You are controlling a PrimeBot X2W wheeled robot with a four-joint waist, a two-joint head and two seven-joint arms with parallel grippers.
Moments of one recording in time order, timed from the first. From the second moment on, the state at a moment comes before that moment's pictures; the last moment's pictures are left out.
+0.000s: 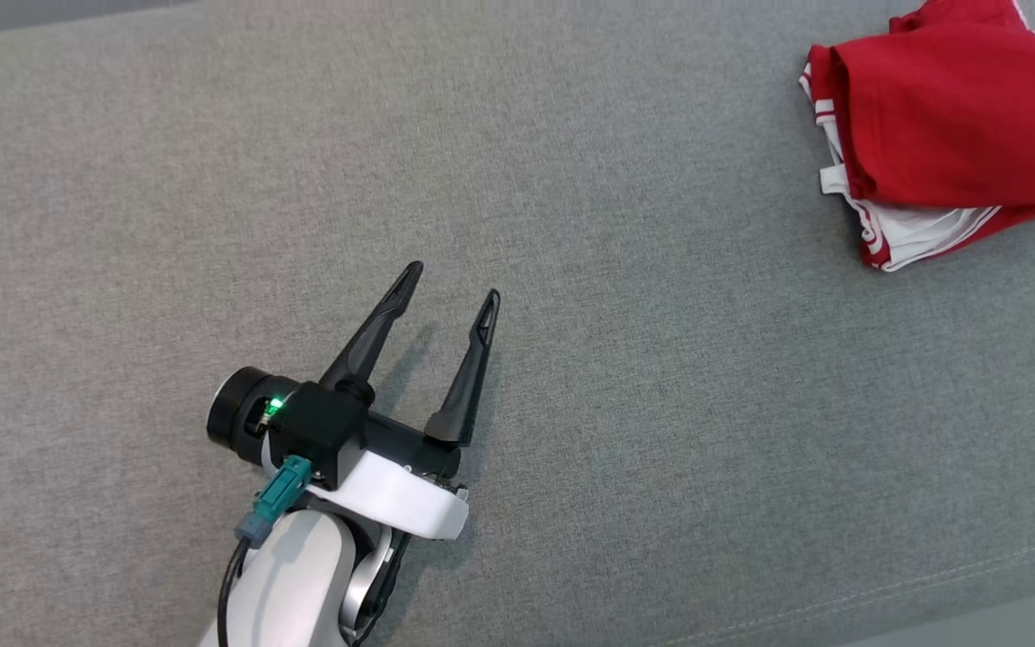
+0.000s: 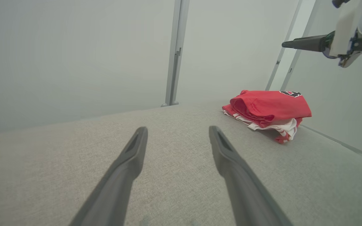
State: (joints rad) left arm -0.31 0.05 -0.36 0.14 -0.18 -0.04 -0.25; right arm -1.33 -0.49 1.04 1.19 0.93 0.13 -0.25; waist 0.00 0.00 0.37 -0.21
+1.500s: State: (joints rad) left arm 0.08 0.05 -0.20 0.04 -0.30 0.07 -0.25; right arm 0.10 -0.10 0.04 -0.01 0.23 0.13 -0.26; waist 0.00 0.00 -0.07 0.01
